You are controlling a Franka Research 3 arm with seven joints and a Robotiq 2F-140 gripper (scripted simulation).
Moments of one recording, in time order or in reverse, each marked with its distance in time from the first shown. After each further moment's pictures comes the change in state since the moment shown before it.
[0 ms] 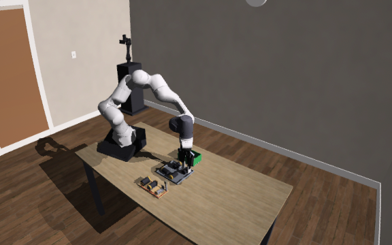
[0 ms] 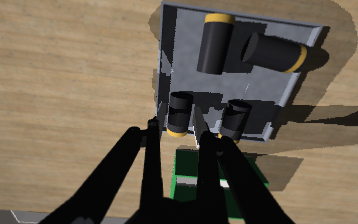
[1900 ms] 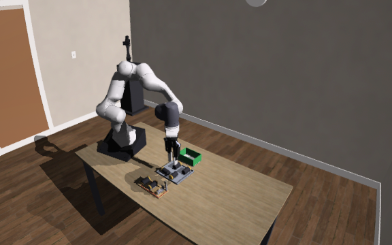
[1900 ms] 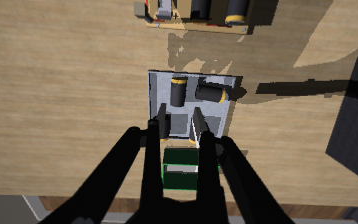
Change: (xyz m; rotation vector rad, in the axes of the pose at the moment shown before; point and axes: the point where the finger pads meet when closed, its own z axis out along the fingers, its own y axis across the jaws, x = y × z) arm 0.095 0.034 -0.112 -0.013 -0.008 0.053
